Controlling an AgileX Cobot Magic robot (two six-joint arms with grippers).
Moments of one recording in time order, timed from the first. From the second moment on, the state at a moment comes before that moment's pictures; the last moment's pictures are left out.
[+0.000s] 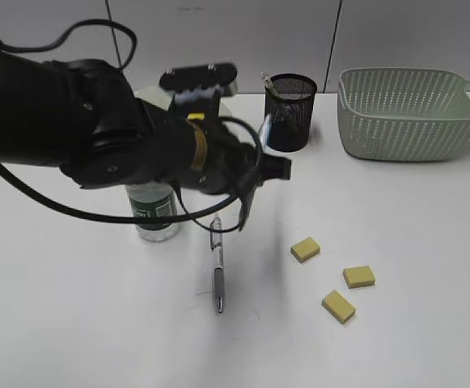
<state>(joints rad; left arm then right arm) -0.83 1.82 -1.09 0.48 0.19 -1.01 0.37 -0.01 -0.51 -0.07 1.05 0.16</state>
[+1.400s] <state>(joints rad) -0.61 2.55 -2.08 0.53 -0.40 -0.51 0.37 -0.01 -0.51 -0.07 1.05 0.16</state>
